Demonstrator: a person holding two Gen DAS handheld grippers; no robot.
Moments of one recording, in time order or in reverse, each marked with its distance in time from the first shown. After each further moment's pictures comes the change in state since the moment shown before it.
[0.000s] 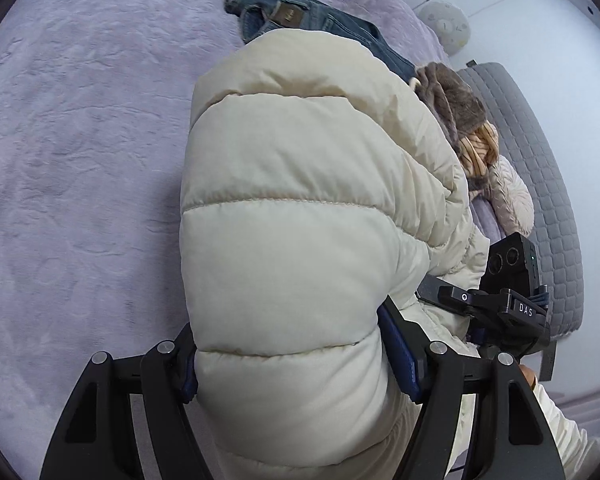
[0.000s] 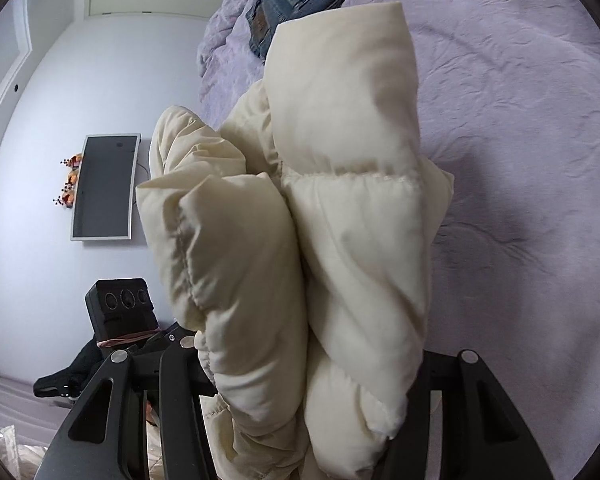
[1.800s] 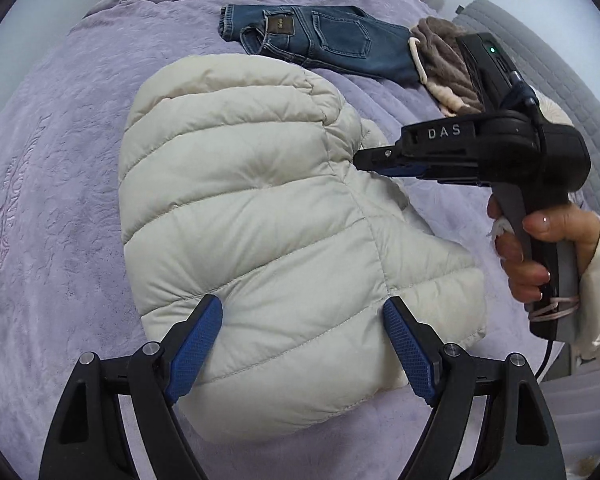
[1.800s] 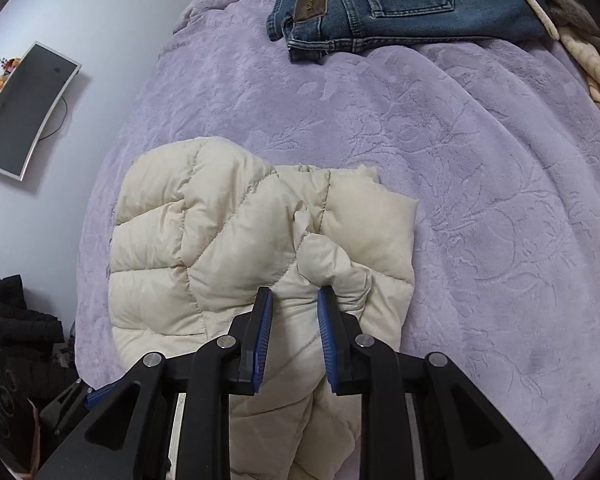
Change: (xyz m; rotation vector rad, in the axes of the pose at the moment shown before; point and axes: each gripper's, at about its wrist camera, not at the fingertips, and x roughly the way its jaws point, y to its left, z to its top) left arm -0.004 -0.011 -0.062 0.316 -0.040 0.292; right arm 0.097 0.084 0.033 -0.298 -0.052 -0.510
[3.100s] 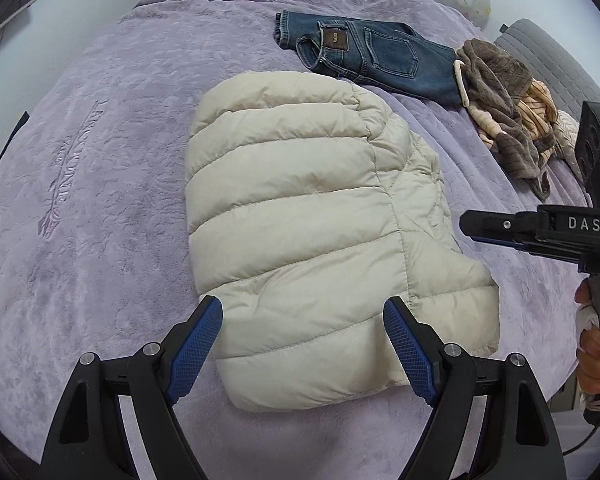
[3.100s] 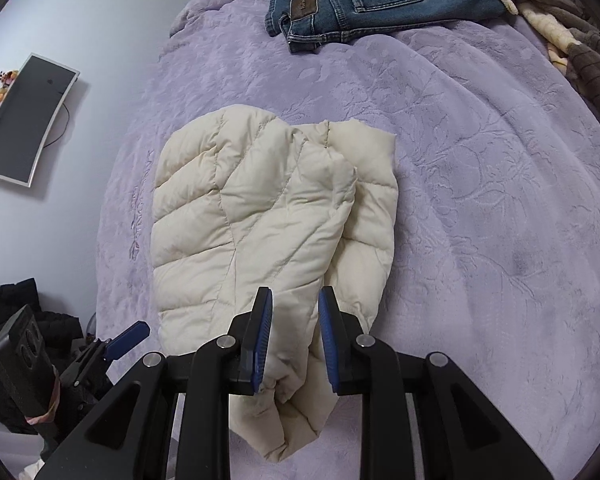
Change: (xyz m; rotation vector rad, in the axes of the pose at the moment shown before) left arm -0.039 0.023 0.002 -0.135 -0.017 0.120; right arm -0.063 0.020 -0.054 0.062 0.025 0.016
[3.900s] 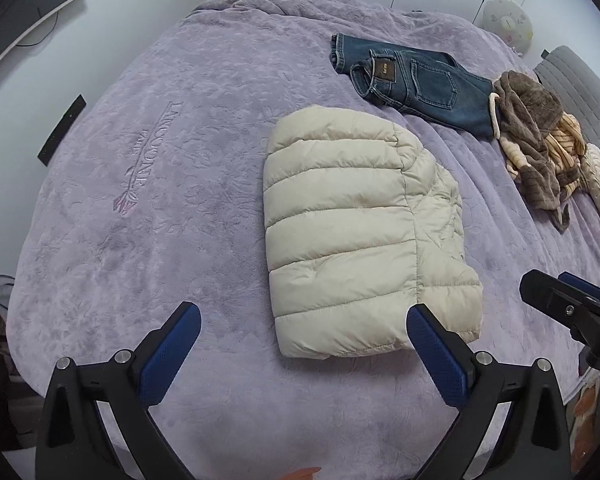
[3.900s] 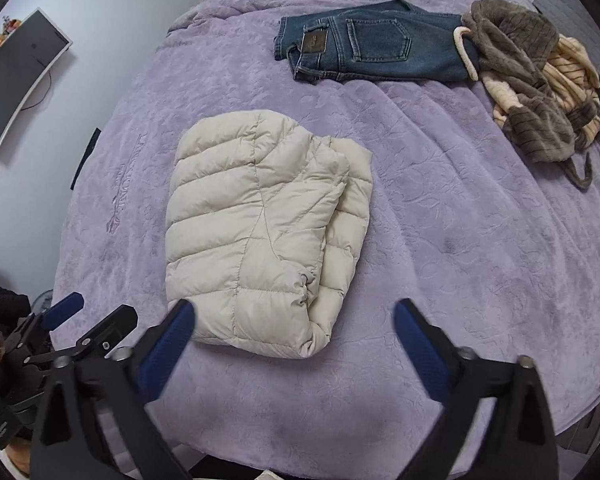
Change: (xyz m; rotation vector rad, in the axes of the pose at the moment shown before) left arm -0.081 0.011 -0.008 -0.112 -0.030 0.140; right arm -0.071 0.077 -0.058 -0.118 -0.111 -0.272
